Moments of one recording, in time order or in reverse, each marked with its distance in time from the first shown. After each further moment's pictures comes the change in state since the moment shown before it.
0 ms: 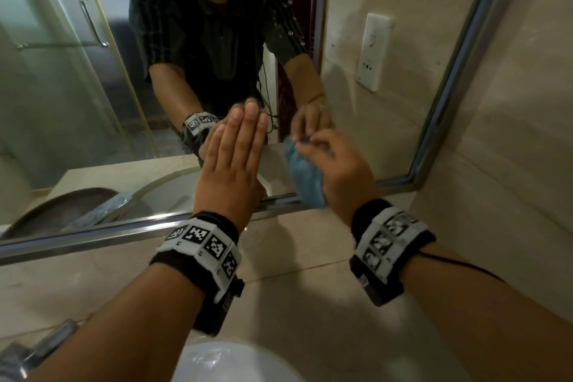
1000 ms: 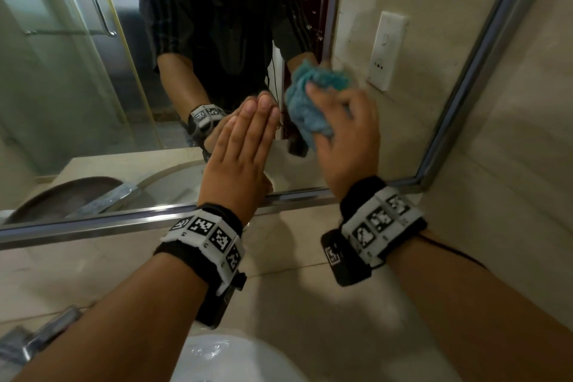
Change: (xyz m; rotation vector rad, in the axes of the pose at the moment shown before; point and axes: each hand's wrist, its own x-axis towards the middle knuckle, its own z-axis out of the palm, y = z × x) left_hand 0.001 -0.005 -0.002 -0.037 0.038 0.034; right_hand 0.032 -0.018 0.002 -0.070 0.282 0.005
